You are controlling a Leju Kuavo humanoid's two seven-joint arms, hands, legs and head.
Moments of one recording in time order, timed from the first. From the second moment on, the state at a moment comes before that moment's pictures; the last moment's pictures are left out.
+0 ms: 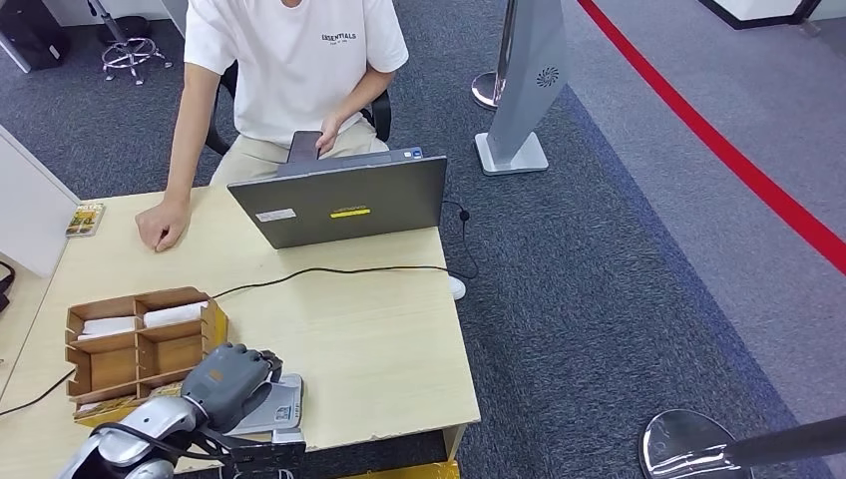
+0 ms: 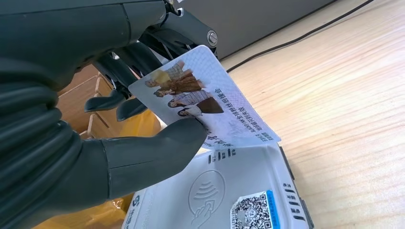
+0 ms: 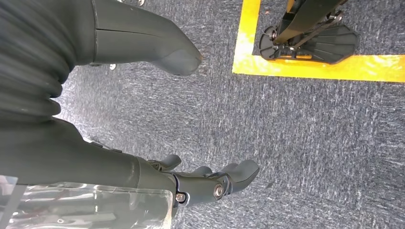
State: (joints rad) left arm -0.24 0.47 -0.75 -1.62 -0.93 -0.25 0.04; right arm 0.00 0.04 -0.69 -0.24 1.01 -0.06 -0.15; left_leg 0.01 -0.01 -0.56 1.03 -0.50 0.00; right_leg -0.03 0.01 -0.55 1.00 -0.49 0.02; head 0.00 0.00
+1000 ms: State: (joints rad) left arm -0.54 0.41 -0.38 -1.56 -1.56 0.16 0.26; right arm 0.01 0.05 -0.71 -0.24 1.10 -0.06 -0.18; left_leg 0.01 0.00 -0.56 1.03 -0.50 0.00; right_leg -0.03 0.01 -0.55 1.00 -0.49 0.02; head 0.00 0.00
